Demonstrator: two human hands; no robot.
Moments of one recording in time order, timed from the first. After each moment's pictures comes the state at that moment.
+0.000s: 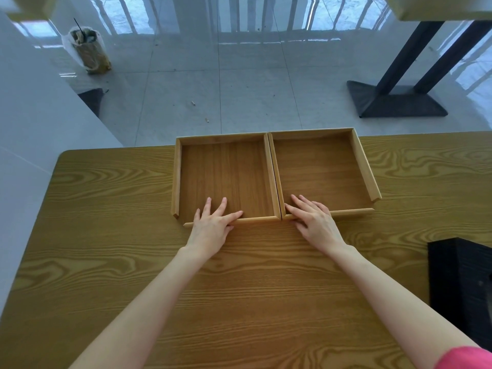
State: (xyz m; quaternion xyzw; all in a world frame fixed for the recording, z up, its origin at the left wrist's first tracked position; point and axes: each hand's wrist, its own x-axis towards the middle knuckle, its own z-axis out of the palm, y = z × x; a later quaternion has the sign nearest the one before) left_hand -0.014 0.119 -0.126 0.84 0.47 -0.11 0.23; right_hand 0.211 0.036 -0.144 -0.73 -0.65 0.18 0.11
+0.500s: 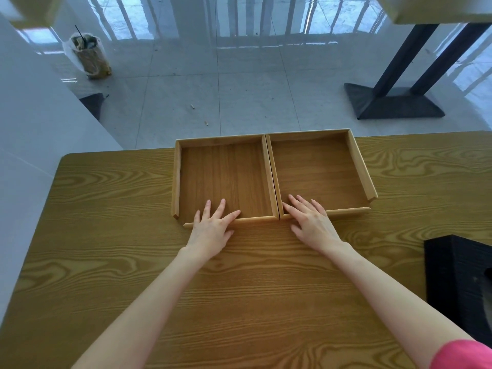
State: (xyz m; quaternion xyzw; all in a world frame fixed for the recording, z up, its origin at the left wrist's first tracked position) left_hand -0.014 0.116 -0.124 0.84 0.47 -0.14 0.22; right_hand 0.206 0.036 -0.140 -0.74 -0.65 0.18 0.04
